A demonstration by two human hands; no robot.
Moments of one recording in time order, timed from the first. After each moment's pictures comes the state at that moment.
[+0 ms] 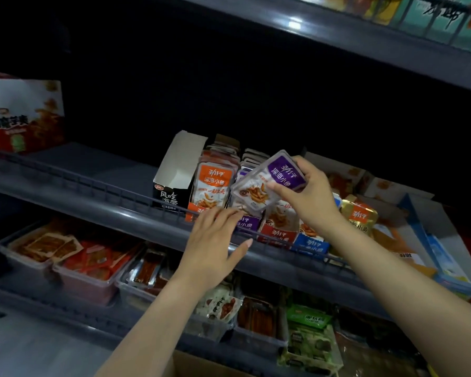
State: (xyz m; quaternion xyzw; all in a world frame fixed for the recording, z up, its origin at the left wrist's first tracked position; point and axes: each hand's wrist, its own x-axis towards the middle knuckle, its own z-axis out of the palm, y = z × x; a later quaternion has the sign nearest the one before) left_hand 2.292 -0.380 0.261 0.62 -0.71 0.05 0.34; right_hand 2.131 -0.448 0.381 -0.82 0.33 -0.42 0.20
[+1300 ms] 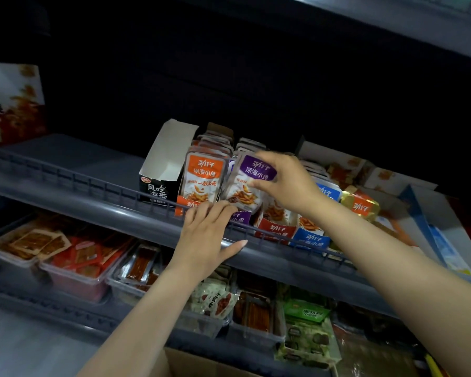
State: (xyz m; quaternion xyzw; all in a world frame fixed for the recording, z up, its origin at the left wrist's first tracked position) left_hand 2.292 -0.411 0.241 0.62 -0.70 0.15 0.33; right_hand 2.149 -0.479 0.379 -0.90 0.35 -0.26 0.07
